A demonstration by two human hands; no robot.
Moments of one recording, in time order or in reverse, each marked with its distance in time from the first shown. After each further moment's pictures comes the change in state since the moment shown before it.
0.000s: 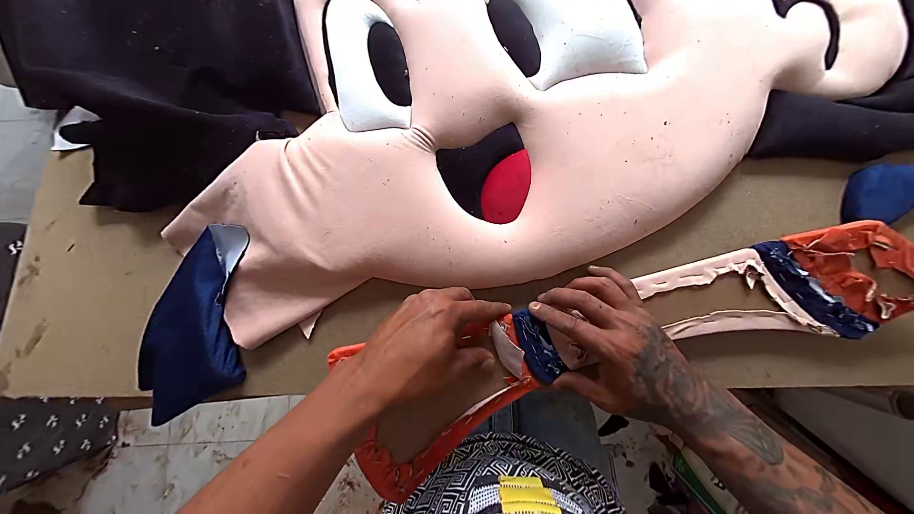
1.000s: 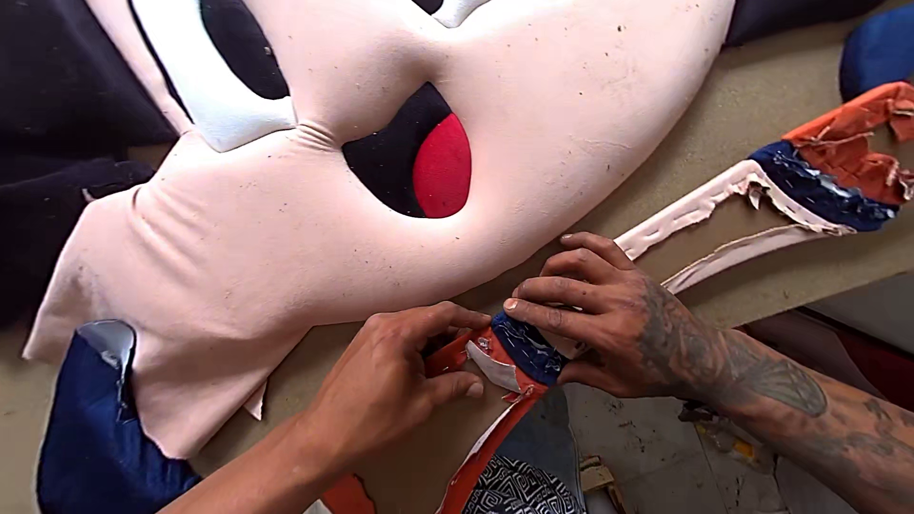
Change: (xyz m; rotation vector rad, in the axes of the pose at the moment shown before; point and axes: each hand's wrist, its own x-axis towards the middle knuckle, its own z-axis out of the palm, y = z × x) left_hand 0.014 -0.022 0.006 -0.346 -0.072 0.078; right_hand -0.001 0.003 0.003 0.024 0.006 -0.006
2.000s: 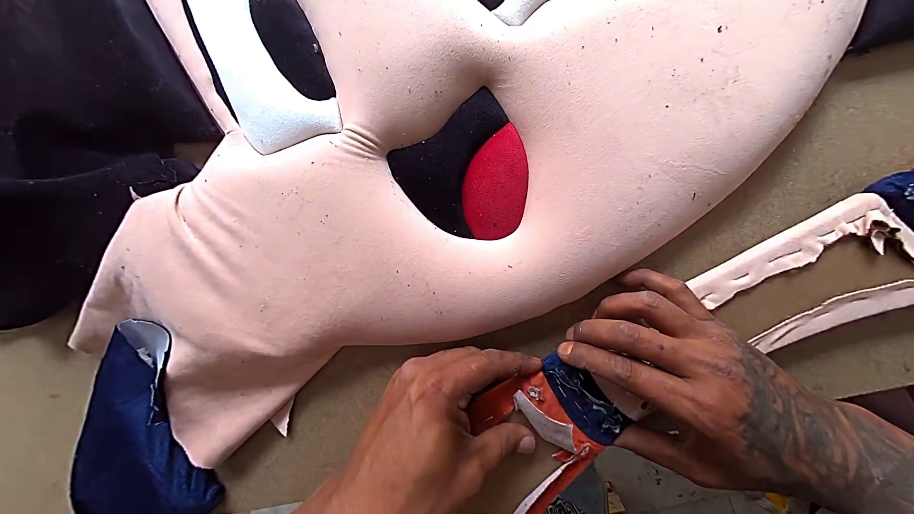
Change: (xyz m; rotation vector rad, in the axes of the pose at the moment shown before) left_hand -0.007 0.001 0.013 -0.059 0.101 -0.022; right_hand 0.003 0.004 0.002 0.066 -0.028 -0.008
